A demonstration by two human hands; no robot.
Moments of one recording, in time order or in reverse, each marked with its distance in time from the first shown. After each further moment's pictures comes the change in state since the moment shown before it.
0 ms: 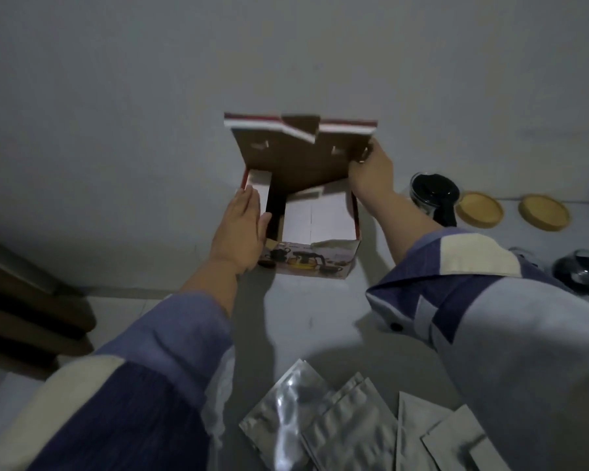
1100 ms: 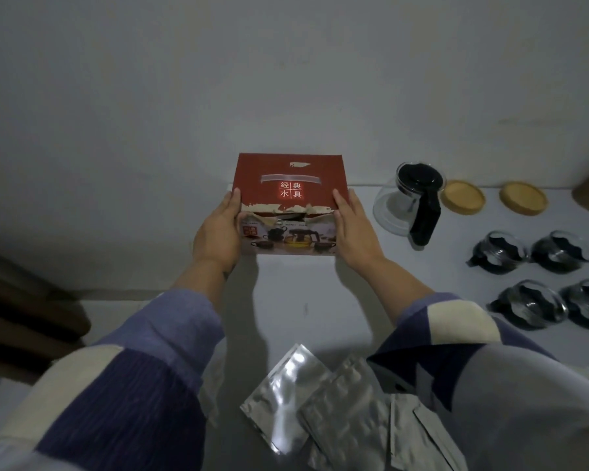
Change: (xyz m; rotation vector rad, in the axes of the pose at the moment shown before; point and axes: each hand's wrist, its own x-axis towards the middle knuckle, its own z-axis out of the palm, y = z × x) left_hand -0.015 -0.019 0.000 -0.035 0.115 -0.091; right_hand -0.091 0.064 0.013 -0.254 -0.198 -0.136
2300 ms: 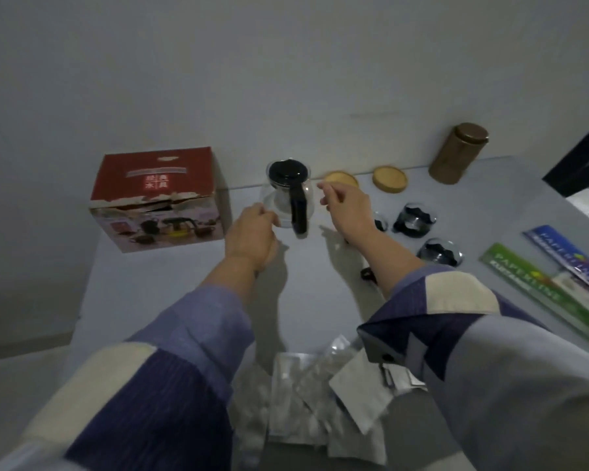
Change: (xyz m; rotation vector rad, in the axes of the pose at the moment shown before) left_hand -0.042 0.230 0.084 0.025 -0.321 0.290; right_hand -0.041 0.104 -0.171 0.203 0.230 0.254
